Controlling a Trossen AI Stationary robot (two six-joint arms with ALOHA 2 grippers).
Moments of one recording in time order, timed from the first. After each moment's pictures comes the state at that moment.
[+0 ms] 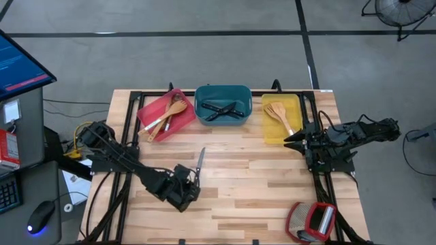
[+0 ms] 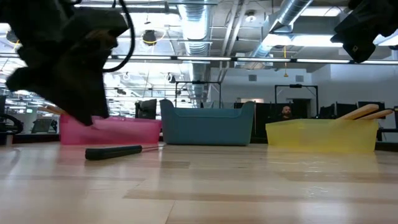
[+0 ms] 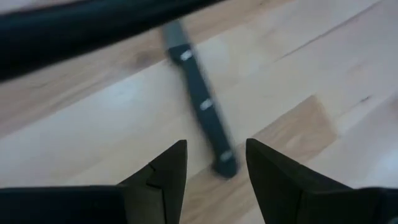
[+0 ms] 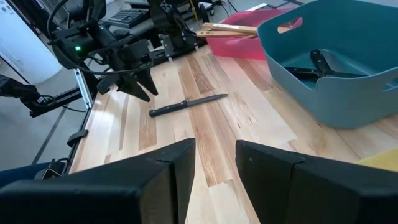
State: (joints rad) left arm -0.59 1.70 0.99 -0.62 -0.55 -1.61; right arm 0.31 0.25 0.50 -0.62 0.37 0.48
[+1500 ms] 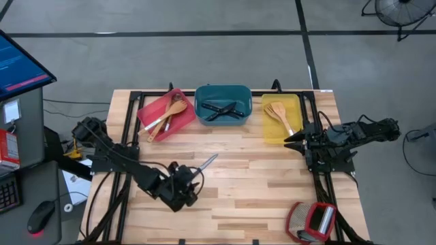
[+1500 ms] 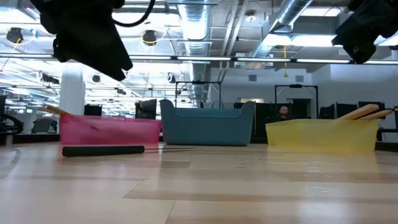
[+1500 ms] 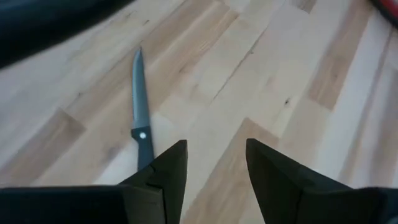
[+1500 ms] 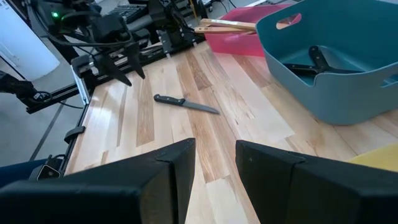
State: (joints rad) left arm -0.62 1.58 0.99 -0.50 -0.69 -1.09; right arm 0.31 0.25 0.50 -0.64 0.37 0.48
